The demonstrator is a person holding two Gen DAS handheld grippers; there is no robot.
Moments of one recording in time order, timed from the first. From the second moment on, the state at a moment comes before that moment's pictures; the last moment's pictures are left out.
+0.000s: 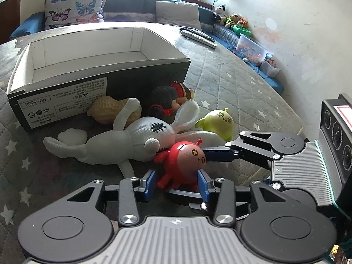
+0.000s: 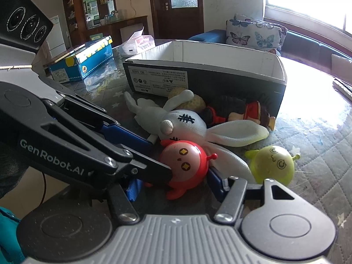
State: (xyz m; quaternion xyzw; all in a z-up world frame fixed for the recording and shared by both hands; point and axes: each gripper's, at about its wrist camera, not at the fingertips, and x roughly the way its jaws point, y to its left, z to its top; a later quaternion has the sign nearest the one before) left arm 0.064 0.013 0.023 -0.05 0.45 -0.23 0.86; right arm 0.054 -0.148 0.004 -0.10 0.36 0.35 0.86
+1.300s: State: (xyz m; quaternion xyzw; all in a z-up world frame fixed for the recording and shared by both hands) left arm 0.098 0.024 0.086 -0.08 0.37 -0.24 0.89; right arm 0.087 -0.132 0.072 -0.17 0.26 0.35 0.88
